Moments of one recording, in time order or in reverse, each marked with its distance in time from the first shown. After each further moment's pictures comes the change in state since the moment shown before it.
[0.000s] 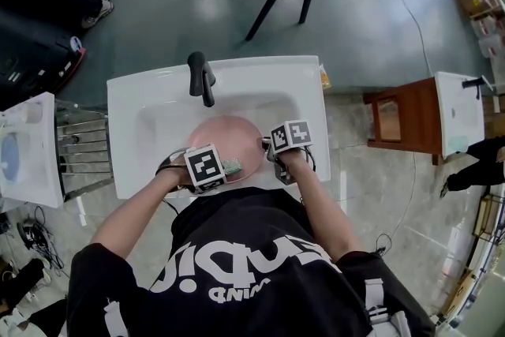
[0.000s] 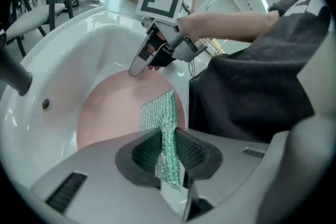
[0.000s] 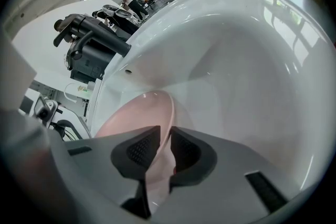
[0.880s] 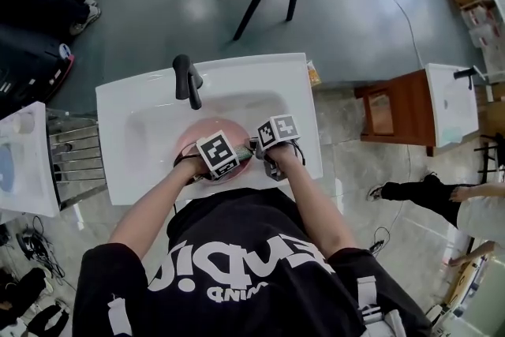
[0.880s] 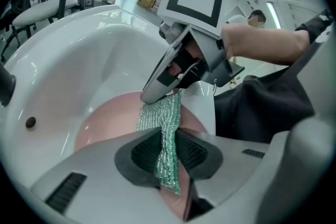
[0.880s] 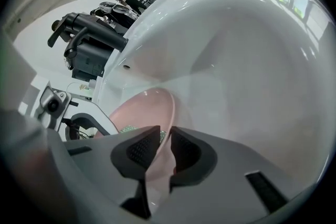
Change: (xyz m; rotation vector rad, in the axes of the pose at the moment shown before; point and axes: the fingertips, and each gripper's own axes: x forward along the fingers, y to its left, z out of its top) left arm 0.037 0.044 0.052 -0.126 -0.085 0.039; right arm 0.012 0.001 -0.004 0.017 0.068 0.035
